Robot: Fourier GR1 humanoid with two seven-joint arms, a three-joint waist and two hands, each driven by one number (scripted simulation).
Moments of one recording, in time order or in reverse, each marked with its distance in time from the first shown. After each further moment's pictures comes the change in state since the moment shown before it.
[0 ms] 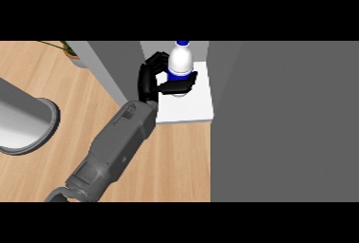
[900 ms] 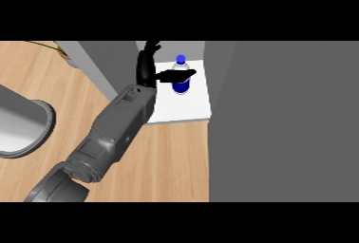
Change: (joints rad) left arm -0.228 0.012 0.055 0.342 -0.039 0.023 -0.071; right arm -0.018 -0.013 0.009 0.006 -0.026 0.022 -0.002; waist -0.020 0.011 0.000
